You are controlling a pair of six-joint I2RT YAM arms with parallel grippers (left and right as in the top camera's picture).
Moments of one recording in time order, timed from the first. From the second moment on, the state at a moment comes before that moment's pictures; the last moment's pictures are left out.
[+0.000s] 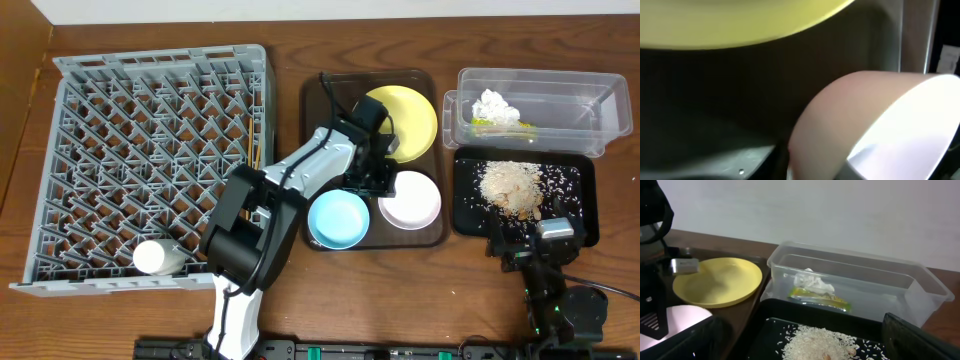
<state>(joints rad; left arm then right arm) -0.54 2.09 1.42 -0.73 0.49 -0.30 0.02 0.01 0.01 -0.06 -0.10 -0.09</state>
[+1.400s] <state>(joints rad) -0.08 1.63 1.43 -0.93 -0.91 -0.41 0.02 0.01 0.01 -0.06 -0.10 -0.09</state>
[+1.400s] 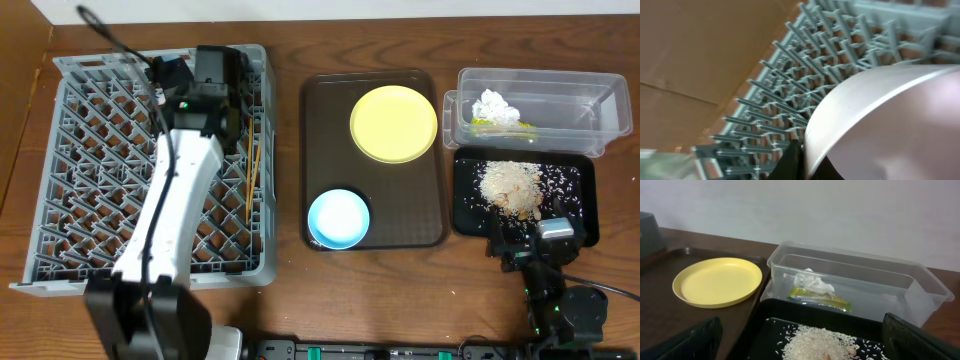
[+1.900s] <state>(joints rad) -0.12 1.79 1.43 -0.91 -1.03 -0.41 0.02 0.01 0.01 -0.06 -0.10 -0.09</state>
